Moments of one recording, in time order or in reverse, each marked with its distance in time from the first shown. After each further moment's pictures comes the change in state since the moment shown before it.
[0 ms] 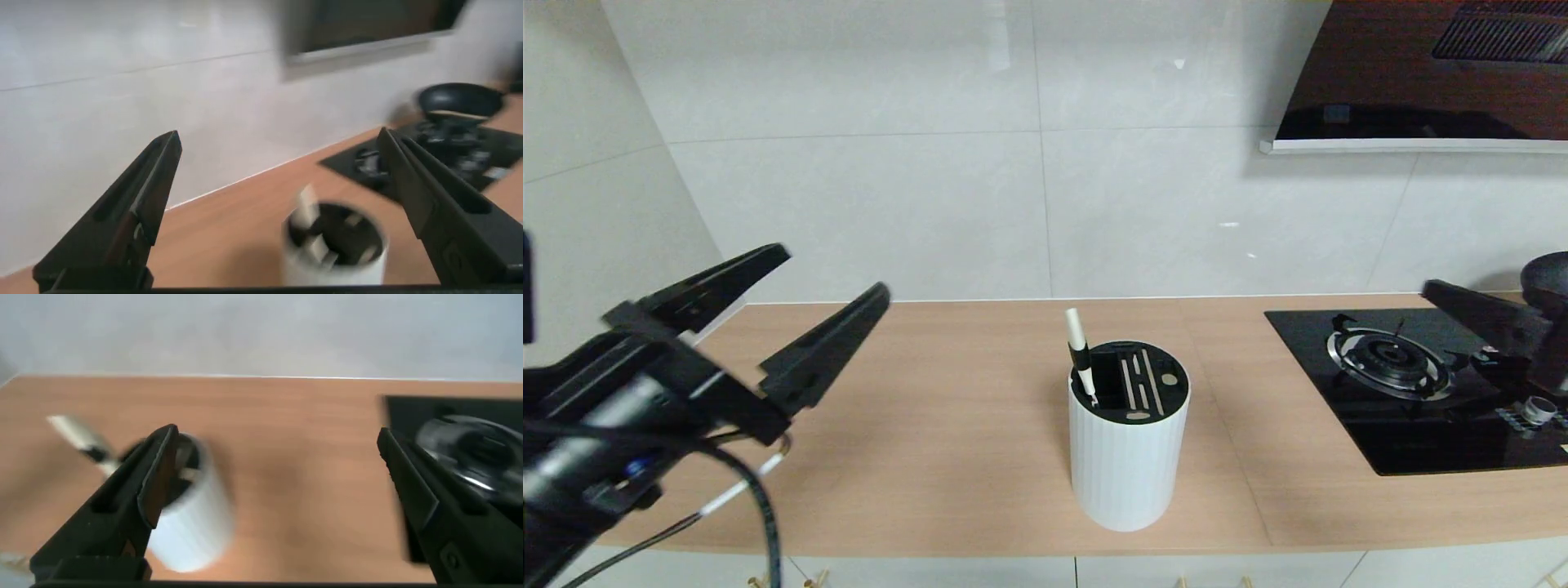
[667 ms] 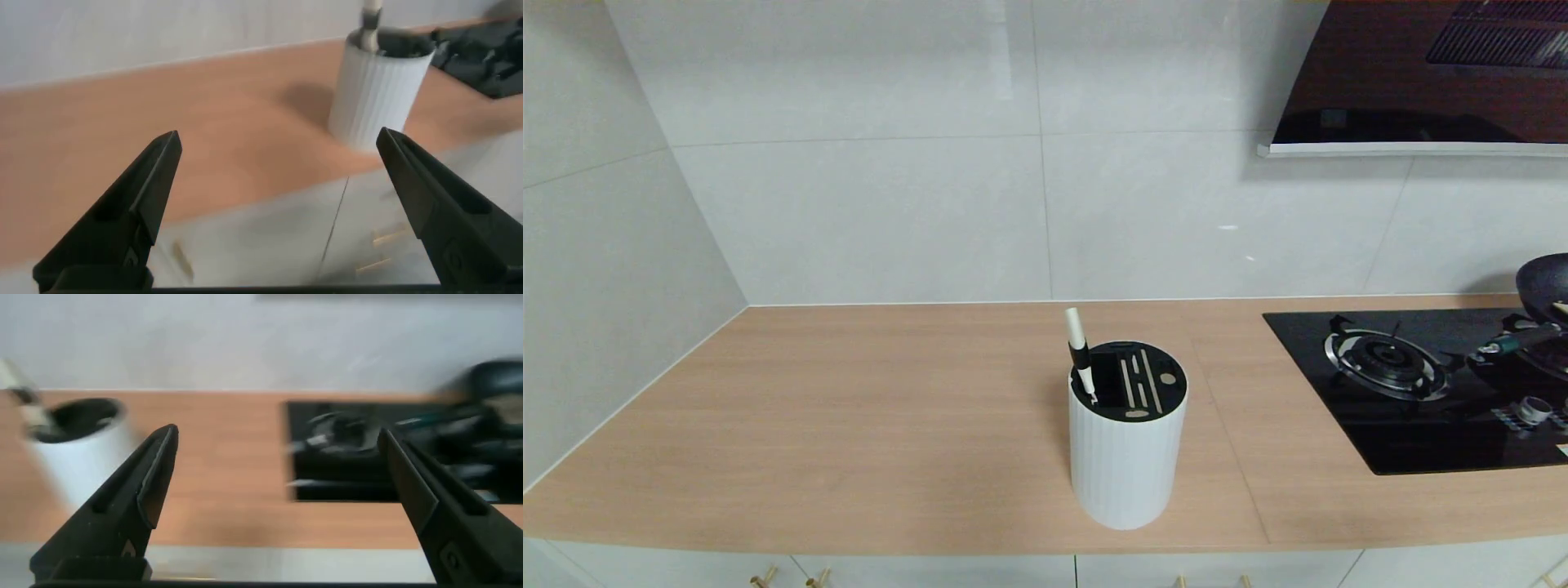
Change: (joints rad) left arm 0.165 -1.053 0.070 1.223 0.097 -0.057; right arm -0.274 -0.809 0.247 0.384 0.050 -0.229
